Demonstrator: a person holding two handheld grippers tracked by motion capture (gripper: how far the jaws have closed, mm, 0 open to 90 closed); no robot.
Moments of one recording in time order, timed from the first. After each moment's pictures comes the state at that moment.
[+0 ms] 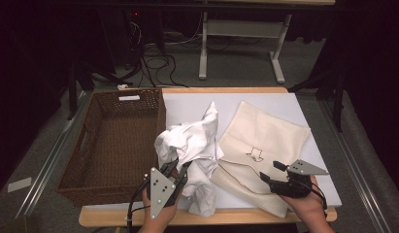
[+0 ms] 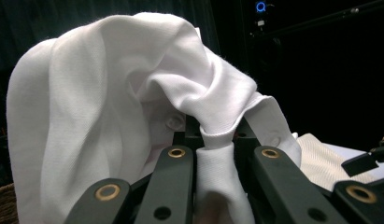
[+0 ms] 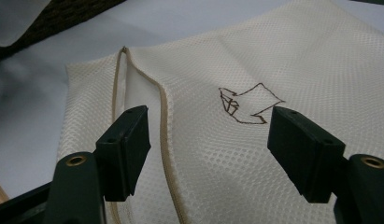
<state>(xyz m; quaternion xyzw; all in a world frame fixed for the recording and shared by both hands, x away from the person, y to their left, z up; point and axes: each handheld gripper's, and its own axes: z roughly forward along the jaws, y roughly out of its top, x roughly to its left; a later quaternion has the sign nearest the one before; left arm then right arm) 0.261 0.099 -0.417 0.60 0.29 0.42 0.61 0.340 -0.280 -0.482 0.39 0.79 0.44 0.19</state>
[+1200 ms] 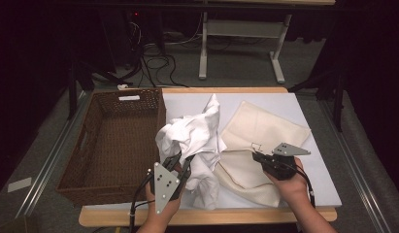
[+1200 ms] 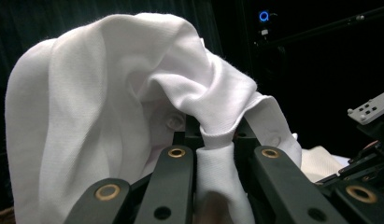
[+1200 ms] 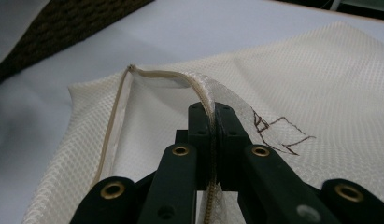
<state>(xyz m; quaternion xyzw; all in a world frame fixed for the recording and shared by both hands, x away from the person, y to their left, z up) 0.278 0.086 -0.403 0.59 0.28 0.44 0.61 0.387 -0.246 -0.469 0.37 0.79 0.45 0.18</state>
